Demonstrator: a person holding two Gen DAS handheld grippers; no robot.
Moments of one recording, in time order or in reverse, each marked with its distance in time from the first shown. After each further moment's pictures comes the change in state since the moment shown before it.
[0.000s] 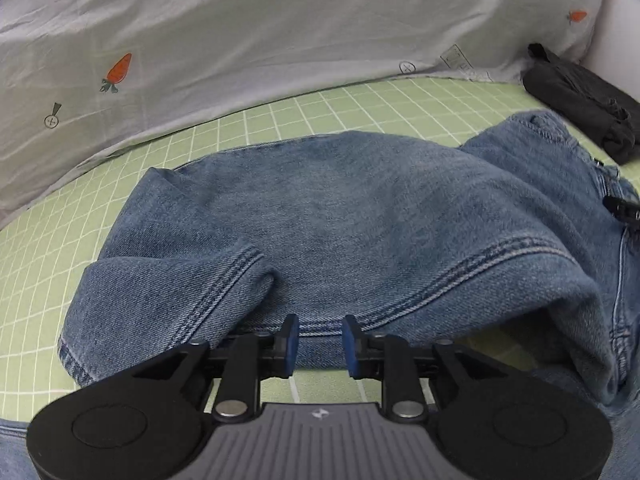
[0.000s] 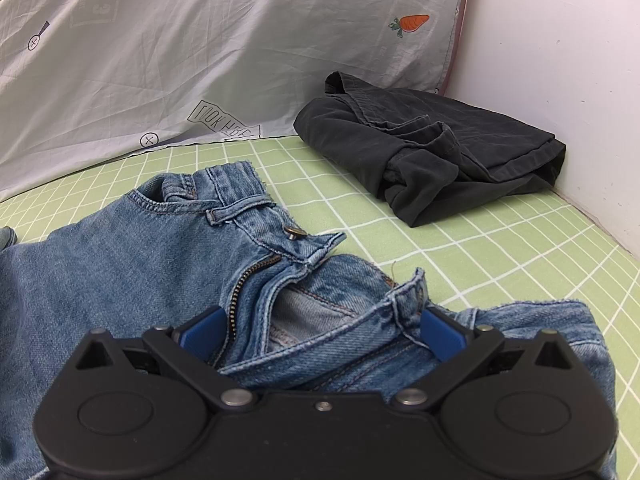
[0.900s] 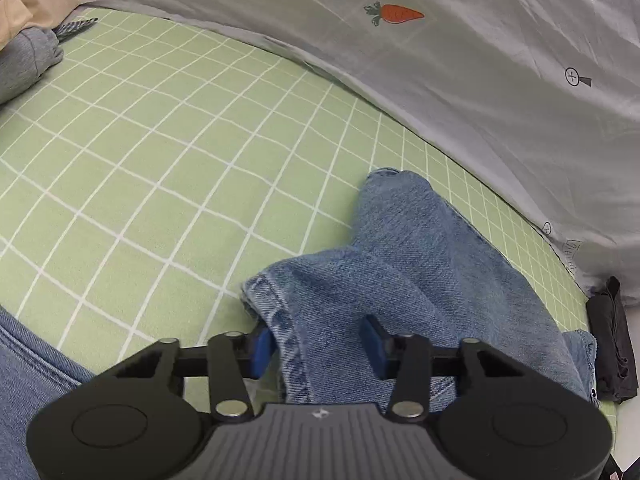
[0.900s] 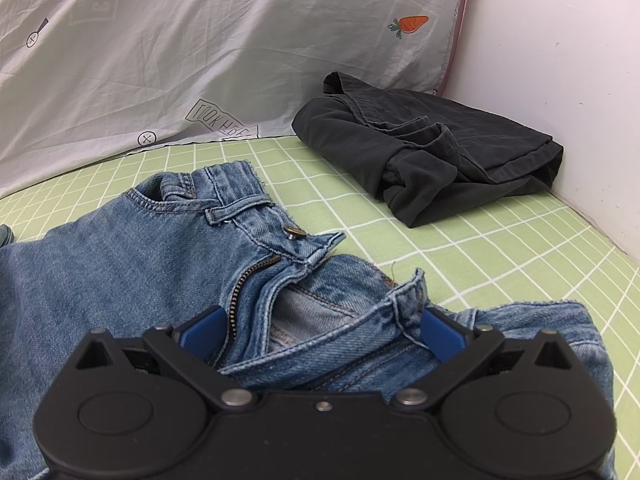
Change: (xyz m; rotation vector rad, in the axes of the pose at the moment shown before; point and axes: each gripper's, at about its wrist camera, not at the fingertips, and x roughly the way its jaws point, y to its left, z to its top) left arm 0.016 0.215 -0.013 -0.655 0.056 -0.108; right arm 0.000 0.003 0.001 -0.007 0.001 -0.014
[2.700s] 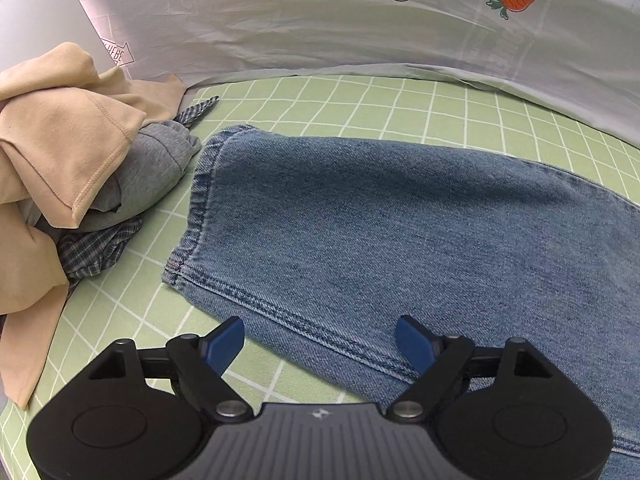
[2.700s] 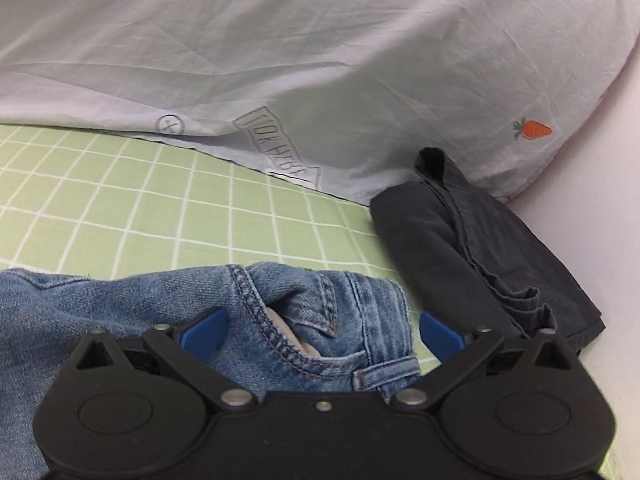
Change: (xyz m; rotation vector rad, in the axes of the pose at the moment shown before) left arm 0.016 0.046 0.033 0.200 -0.071 0.565; right arm 0.099 0.103 0.100 -0.335 0.014 -0.154
